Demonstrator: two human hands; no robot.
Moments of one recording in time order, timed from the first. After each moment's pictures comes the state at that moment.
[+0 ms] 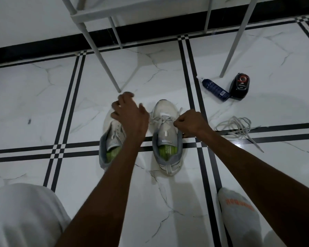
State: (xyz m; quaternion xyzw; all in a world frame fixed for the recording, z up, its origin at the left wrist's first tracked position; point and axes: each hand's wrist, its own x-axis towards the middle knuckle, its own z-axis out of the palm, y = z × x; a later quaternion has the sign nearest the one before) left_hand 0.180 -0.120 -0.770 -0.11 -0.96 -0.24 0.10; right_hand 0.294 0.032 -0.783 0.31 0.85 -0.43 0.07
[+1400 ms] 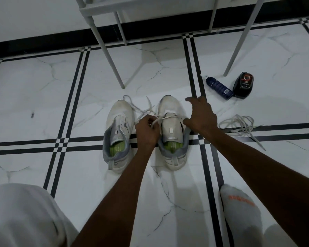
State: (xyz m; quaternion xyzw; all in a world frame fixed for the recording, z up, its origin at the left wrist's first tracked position) left_hand 0.221 -0.140 -0.829 -0.14 -0.88 -0.44 -0.06; right_hand 0.299 0.035 -0.790 0.30 0.91 -0.29 -0.01
